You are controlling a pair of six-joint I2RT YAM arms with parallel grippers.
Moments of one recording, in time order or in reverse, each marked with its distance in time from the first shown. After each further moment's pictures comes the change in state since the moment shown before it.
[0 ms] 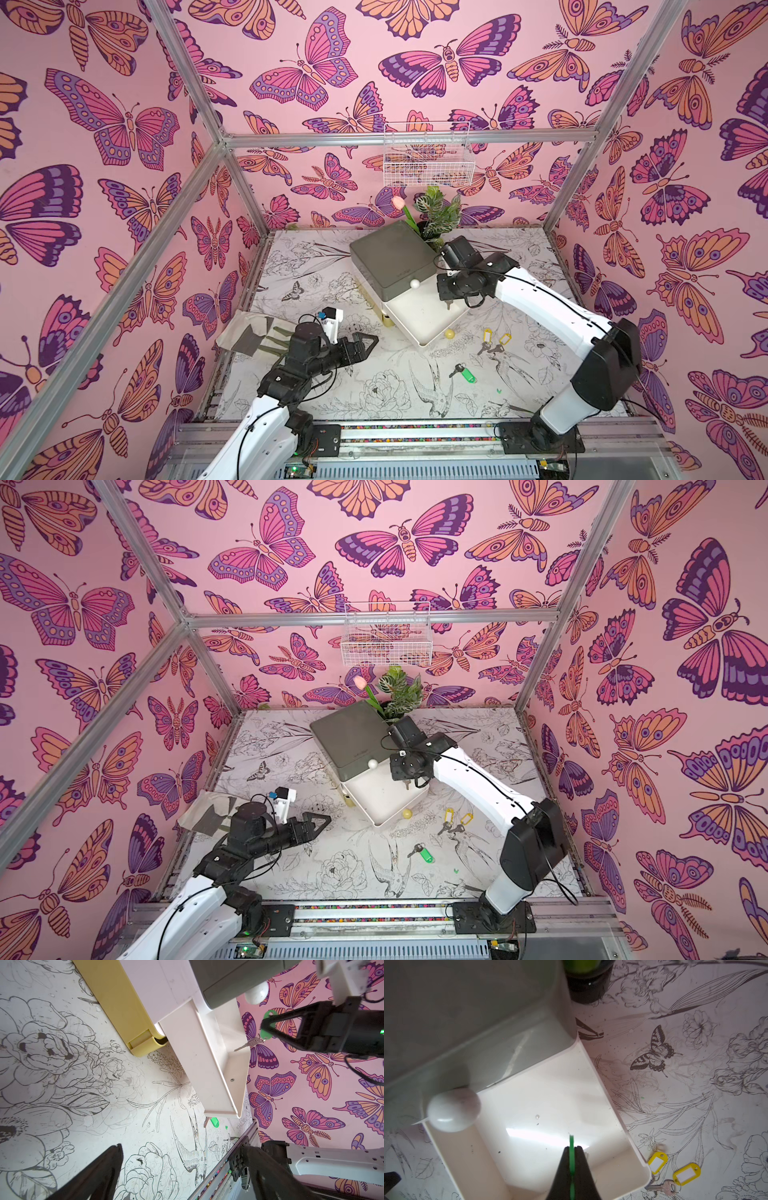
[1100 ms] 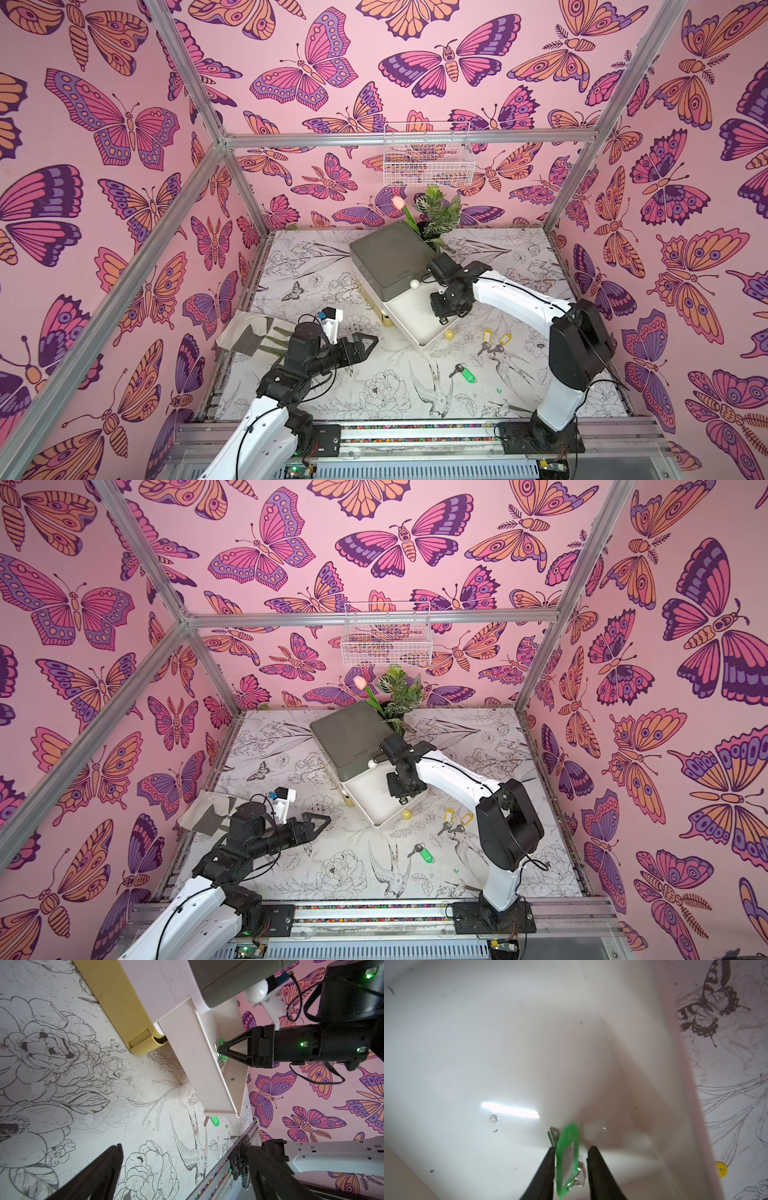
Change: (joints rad) left arm 0.000 -0.011 0.002 -0.020 -0.001 0.005; right arm 0.008 0.193 -0.081 -0.005 -0.049 -0.039
